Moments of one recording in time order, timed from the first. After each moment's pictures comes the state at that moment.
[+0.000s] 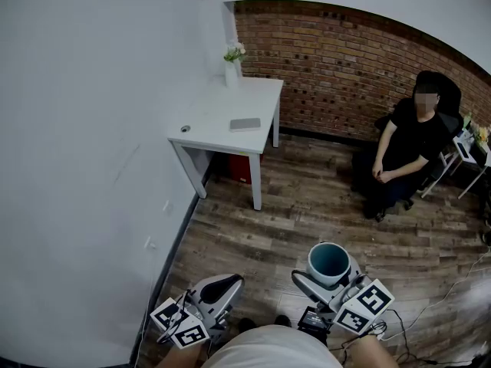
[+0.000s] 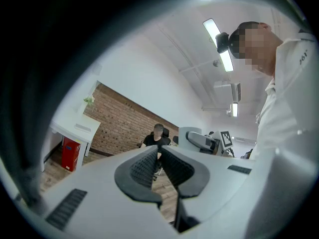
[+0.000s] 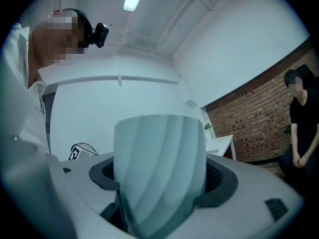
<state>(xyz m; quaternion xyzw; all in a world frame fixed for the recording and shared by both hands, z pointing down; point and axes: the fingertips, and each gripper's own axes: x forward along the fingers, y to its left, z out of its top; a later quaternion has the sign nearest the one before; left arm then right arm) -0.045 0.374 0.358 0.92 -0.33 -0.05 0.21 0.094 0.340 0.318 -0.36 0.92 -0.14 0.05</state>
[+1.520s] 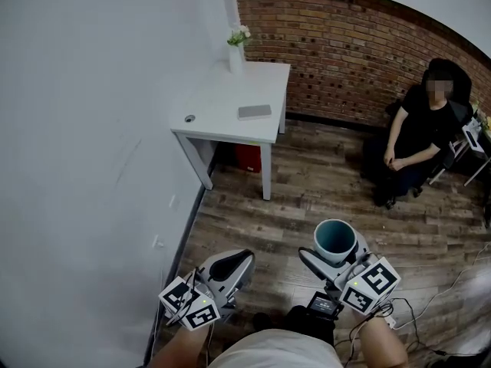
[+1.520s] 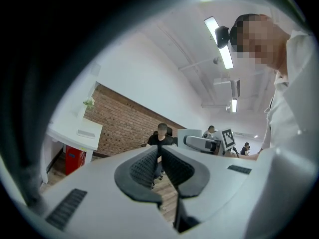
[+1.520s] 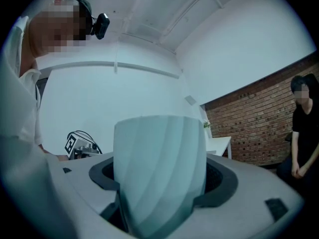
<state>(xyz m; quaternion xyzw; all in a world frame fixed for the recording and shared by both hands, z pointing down) -0.091 0.288 0.369 0.93 -0.32 -0.03 0.19 0.039 0.261 0.345 -0.38 0.92 -0.11 0.01</state>
